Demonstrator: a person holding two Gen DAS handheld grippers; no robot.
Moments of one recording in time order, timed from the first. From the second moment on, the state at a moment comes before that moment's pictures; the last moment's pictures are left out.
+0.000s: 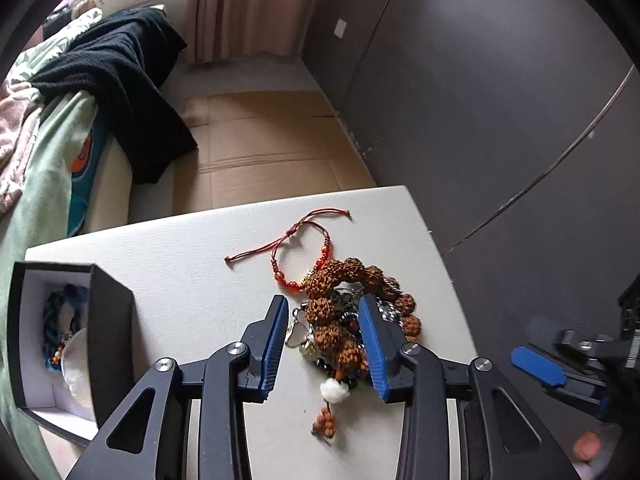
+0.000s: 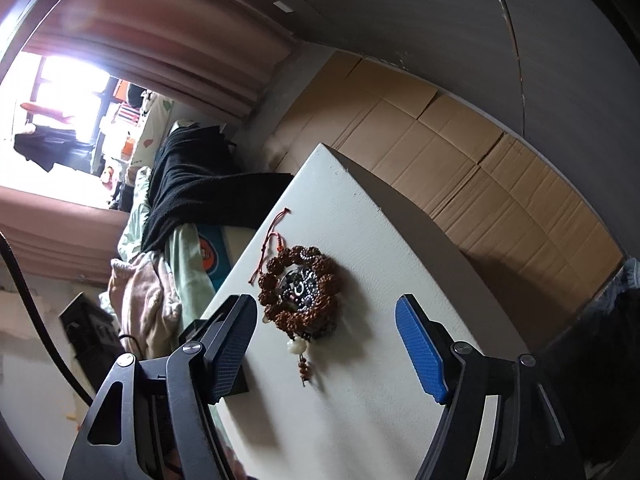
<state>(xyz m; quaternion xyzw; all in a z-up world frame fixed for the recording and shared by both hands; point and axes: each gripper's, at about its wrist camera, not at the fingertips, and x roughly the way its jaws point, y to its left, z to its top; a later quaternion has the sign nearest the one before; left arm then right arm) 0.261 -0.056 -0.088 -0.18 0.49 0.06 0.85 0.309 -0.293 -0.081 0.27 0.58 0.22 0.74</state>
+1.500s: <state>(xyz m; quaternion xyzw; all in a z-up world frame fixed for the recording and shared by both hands) 0.181 -0.011 -0.014 -0.20 0.39 0.05 0.90 0.314 -0.255 -0.099 0.24 0.59 0.25 0.73</state>
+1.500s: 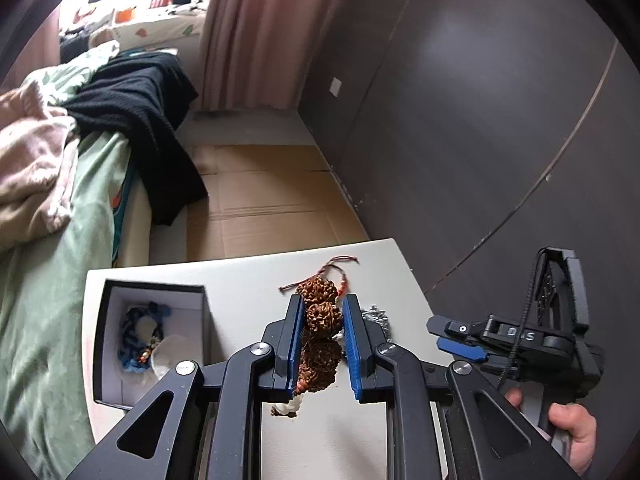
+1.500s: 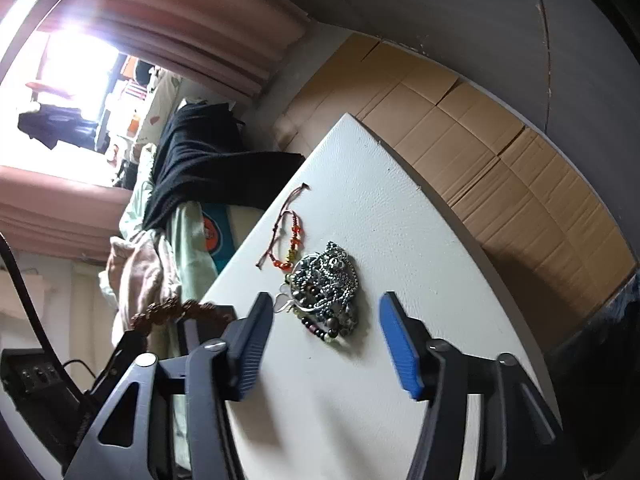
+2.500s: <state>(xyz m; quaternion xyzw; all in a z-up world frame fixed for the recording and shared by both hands) 0.138 0.063 -0.027 -0.29 0.35 0.06 0.89 0.319 -0.211 -0.111 0.13 0.56 0.22 0.78</state>
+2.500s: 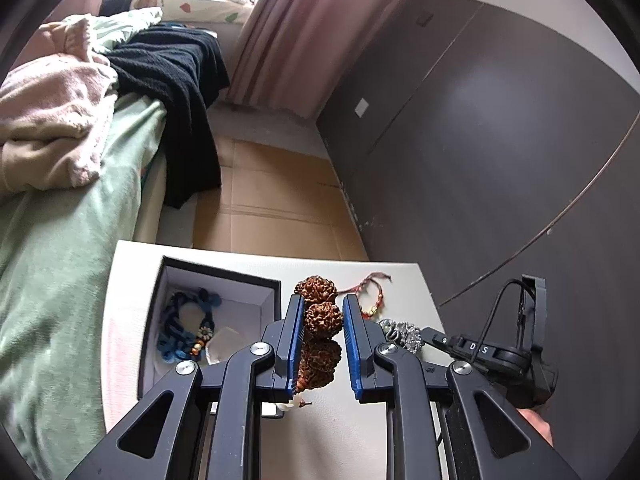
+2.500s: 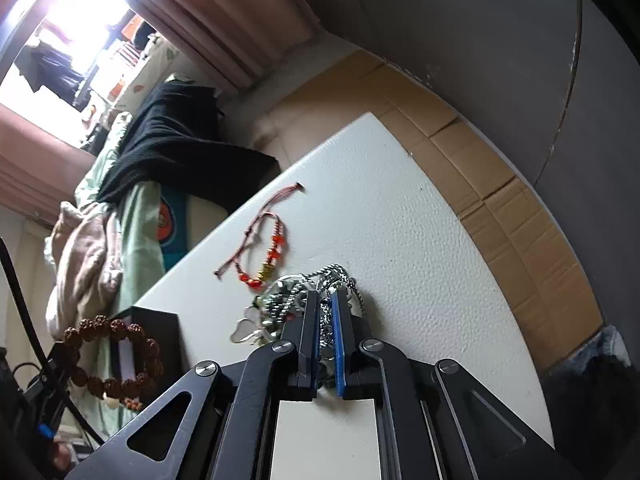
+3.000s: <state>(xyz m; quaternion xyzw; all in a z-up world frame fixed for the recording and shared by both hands) 0.111 0.092 -0.003 -0.30 0.31 0.09 0.90 0.296 -0.214 -0.047 0.19 0.49 0.31 0.79</state>
